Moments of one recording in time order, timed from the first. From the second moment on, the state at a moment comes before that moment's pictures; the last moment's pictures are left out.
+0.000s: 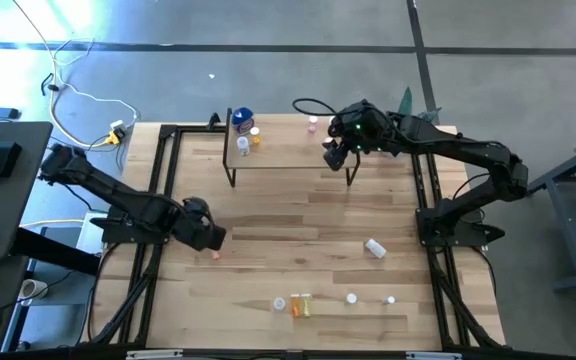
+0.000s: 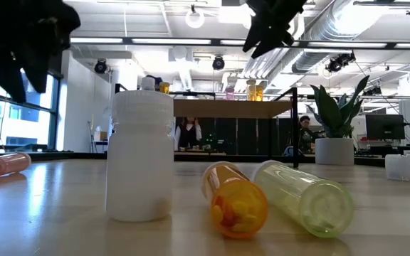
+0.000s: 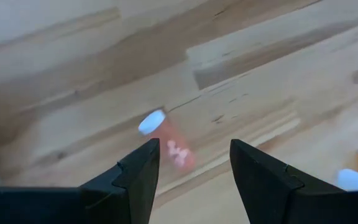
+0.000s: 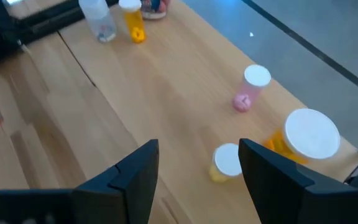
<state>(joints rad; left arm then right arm) -0.31 1.10 0.77 -0.99 -0.22 -1.65 -0.34 1.41 1.41 -0.73 0.19 0.18</state>
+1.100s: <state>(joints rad) -0.35 1.60 0.78 -0.76 -0.10 -2.09 -0.34 1.41 1.41 -0.74 0.19 -0.03</state>
